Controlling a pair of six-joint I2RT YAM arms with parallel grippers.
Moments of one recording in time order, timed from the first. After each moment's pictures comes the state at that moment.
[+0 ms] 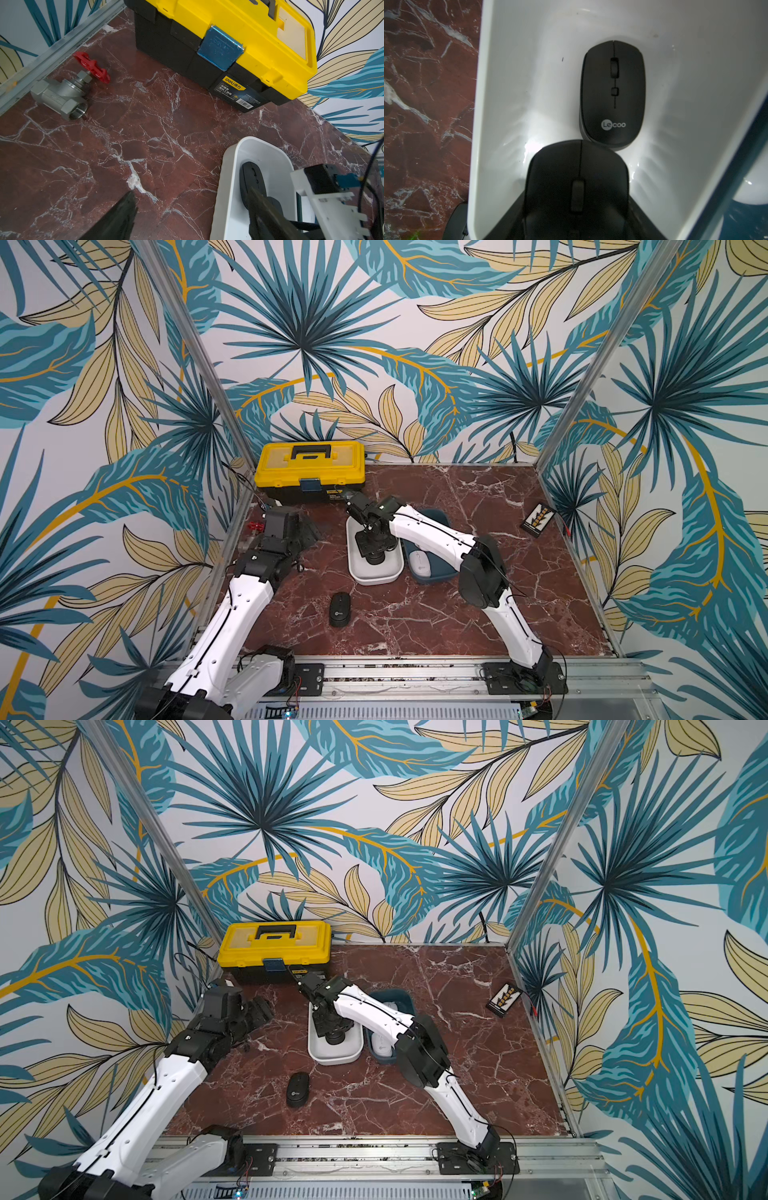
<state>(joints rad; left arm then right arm) -0.16 1.01 0.87 -0.57 -0.17 -0.70 0.86 2.35 2.18 -1.15 0.08 0.50</state>
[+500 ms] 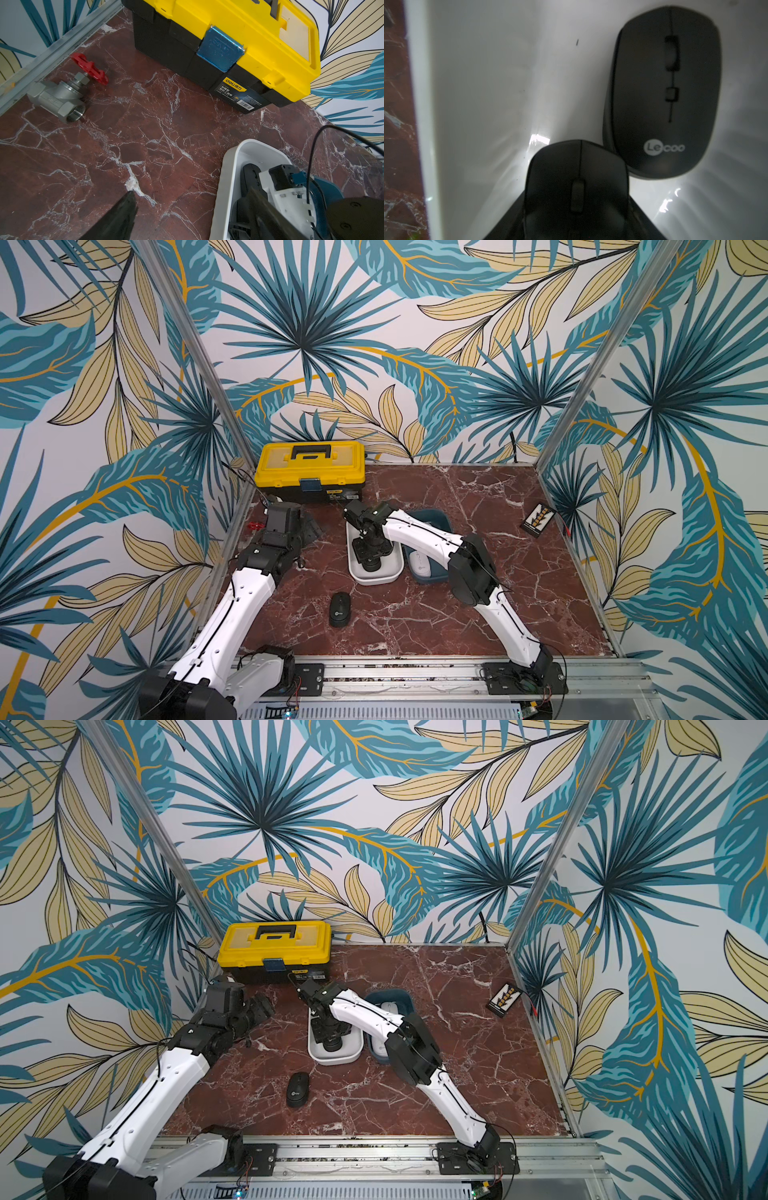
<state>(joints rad) -0.16 1.06 0.91 -0.57 -0.17 -0.70 0.86 2.43 2.20 -1.13 0.02 0.50</state>
